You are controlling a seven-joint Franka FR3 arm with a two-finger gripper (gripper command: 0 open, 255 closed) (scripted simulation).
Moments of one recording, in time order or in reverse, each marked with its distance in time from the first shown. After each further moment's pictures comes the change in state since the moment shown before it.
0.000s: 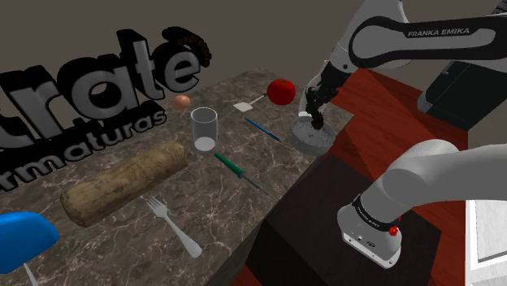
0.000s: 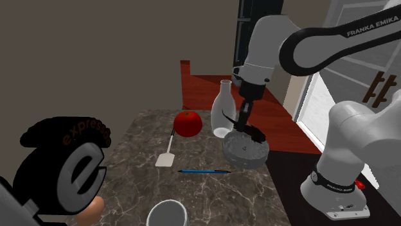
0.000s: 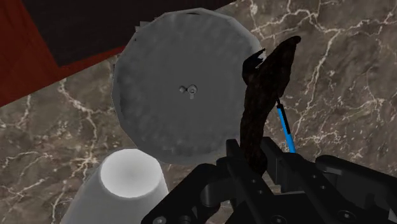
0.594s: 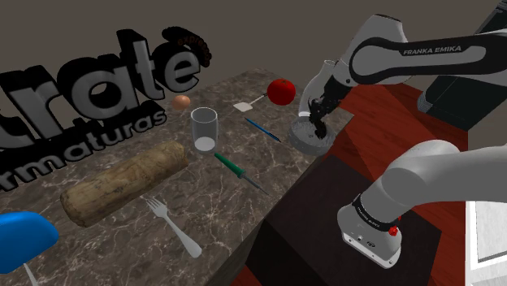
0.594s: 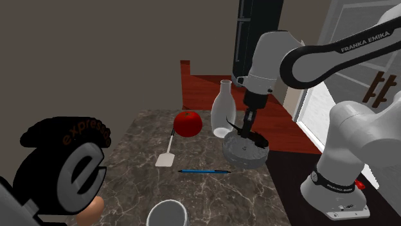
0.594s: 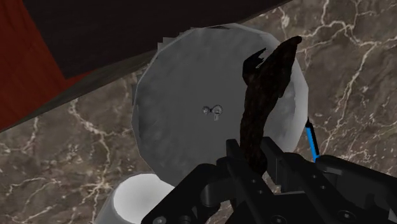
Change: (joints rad) arm -0.022 -0.028 -0.038 -0.114 -0.017 0.079 -0.053
